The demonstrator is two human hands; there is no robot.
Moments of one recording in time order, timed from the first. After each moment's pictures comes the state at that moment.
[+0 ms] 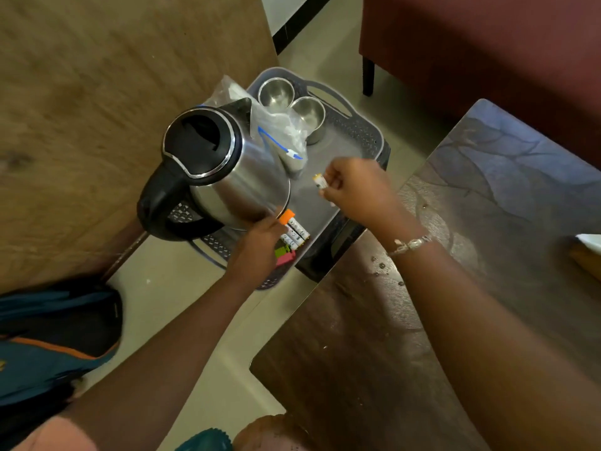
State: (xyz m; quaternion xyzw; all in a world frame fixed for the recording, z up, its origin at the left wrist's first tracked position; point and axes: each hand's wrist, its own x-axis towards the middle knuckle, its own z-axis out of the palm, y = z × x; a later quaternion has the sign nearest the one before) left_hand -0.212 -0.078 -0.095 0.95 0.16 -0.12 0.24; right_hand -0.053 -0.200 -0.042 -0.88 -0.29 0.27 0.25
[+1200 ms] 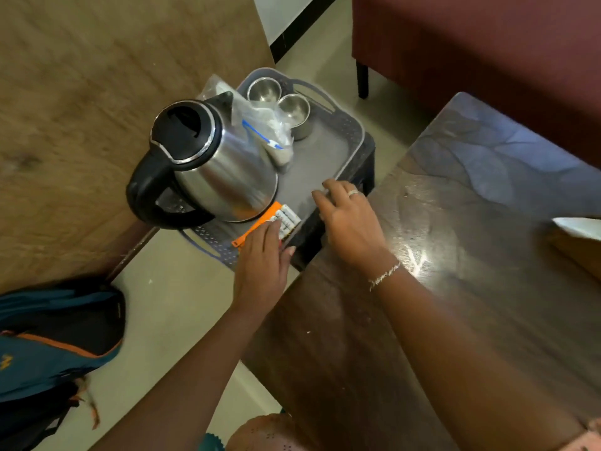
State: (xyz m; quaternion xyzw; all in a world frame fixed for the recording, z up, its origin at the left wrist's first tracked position) left_hand -0.240 -0.146 -0.087 0.96 0.23 -0.02 0.18; right_hand -0.097 -0.251 -0.100 -0.87 -0.45 0.04 0.18
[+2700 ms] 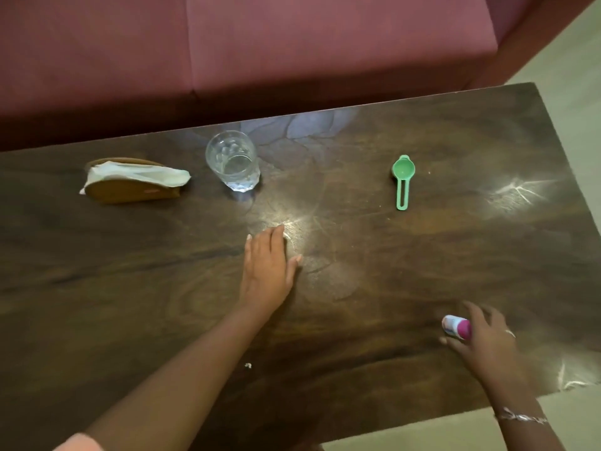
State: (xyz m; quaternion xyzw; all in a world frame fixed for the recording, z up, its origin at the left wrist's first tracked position) left_hand -0.224 -0.719 -0.078 0.95 -0.20 -0.15 0.18; right_hand -0.436 -0.983 -0.065 -0.88 0.40 0.20 0.14
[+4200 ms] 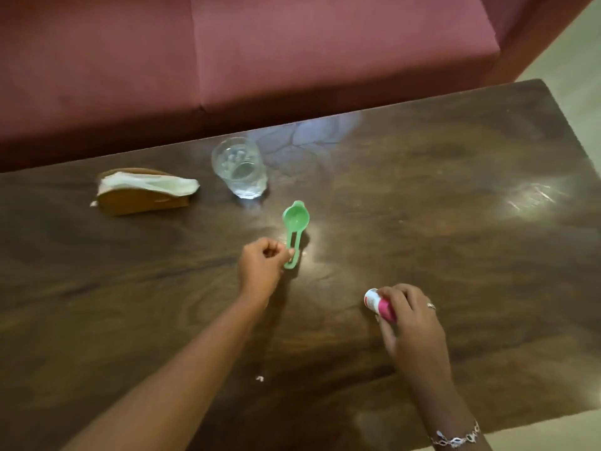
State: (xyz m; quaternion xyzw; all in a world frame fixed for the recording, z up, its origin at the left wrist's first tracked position) left_hand -0.202 -0.713 -0.075 0.83 0.11 -0.23 0.50; right_hand -0.368 -0.865 -0.054 -0.95 0.20 -0.07 0.24
